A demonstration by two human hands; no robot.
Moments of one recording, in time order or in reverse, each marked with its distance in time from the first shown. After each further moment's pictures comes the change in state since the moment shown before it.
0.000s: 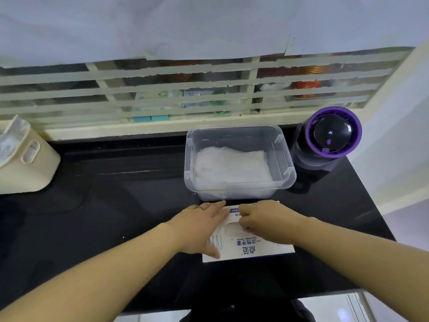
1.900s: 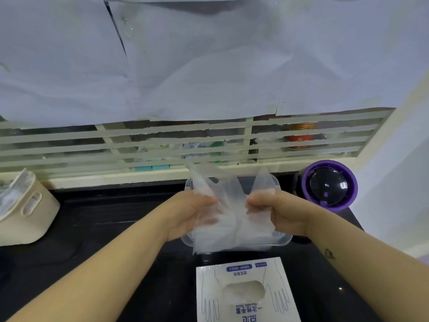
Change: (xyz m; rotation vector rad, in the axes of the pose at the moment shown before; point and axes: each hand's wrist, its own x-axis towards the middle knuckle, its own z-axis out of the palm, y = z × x) left_hand -0.002 -0.026 -0.132 -1.844 0.335 -0.253; right_hand 0.005 0.071 -0.100 1.951 0.208 0.370
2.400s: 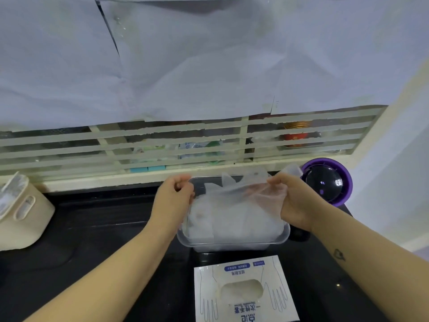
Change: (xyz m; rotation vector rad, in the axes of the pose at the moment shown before) left_hand 0.007 -0.010 -0.001 0.320 0.521 0.374; right_hand -0.011 -0.008 -0.002 0.366 0.237 -0.133
